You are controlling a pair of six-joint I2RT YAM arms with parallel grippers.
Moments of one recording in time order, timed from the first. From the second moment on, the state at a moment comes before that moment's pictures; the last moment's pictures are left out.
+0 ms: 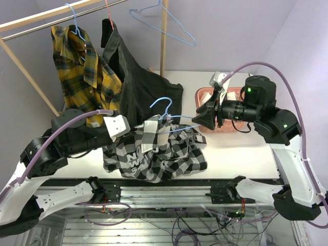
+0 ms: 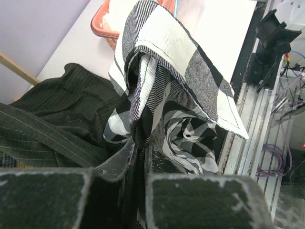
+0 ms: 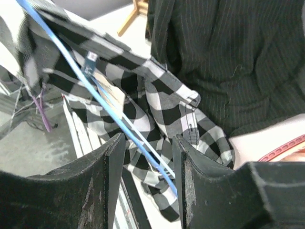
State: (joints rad) left arm -0.90 0.80 1.41 -0.90 0.18 0.26; right arm 0.56 1.11 1.68 -0.95 -0.58 -0.14
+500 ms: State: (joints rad) left arm -0.90 0.80 1.44 -0.87 0.14 0.23; right arm 0.56 1.09 1.59 -0.96 -0.60 -0.20
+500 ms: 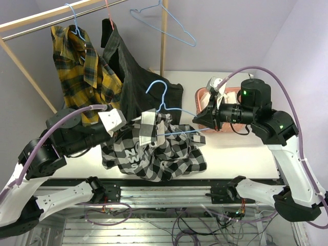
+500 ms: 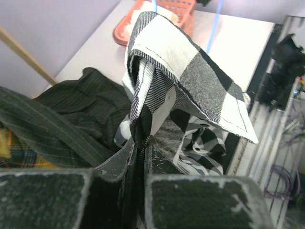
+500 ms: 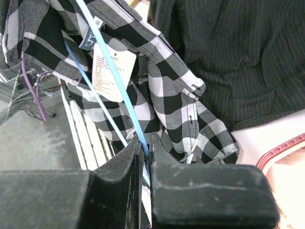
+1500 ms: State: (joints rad) left arm -0.89 1.21 1.46 -0.68 -0.35 0.10; right arm 0.56 1.14 1.81 -1.24 0.11 -0.01
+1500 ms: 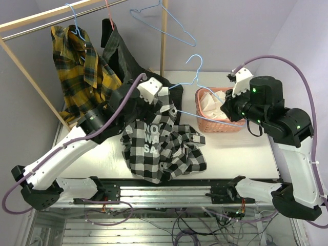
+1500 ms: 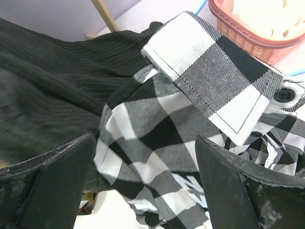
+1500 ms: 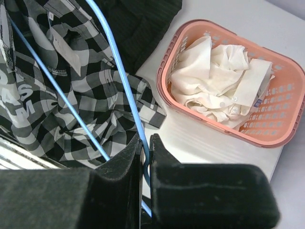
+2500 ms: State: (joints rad) left arm -0.89 1.01 1.44 -0.68 -0.48 0.08; right arm 0.57 0.97 1.78 -1.28 0.37 -0.03
